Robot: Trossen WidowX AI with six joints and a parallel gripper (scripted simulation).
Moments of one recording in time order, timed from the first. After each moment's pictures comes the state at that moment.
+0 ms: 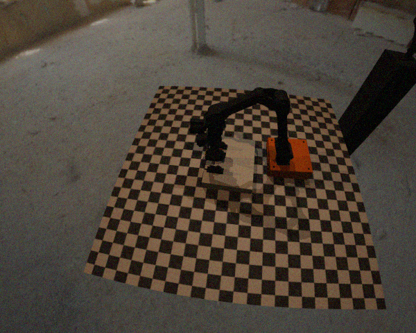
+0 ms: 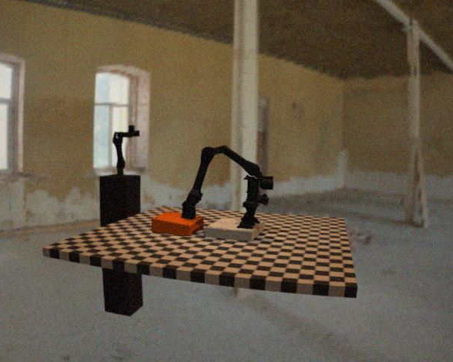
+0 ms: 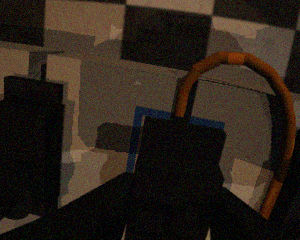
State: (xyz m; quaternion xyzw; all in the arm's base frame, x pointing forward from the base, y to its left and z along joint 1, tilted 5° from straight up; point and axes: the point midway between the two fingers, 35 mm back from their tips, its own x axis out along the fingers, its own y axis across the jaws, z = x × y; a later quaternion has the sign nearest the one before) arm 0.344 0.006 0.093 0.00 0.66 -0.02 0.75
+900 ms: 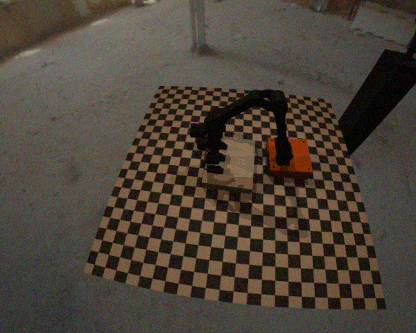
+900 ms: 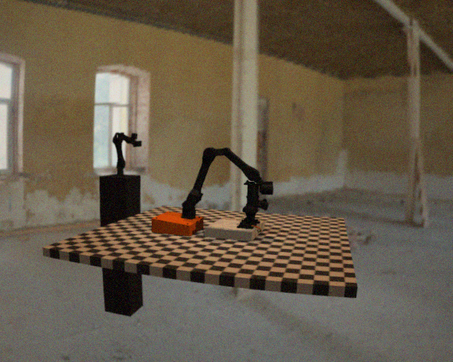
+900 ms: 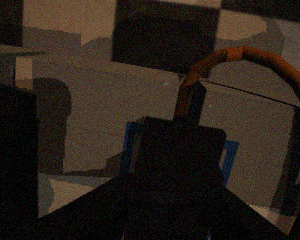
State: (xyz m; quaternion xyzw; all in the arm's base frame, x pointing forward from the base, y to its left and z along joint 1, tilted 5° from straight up) arm 0.347 0.006 0.066 0.01 0.66 -0.02 0.75
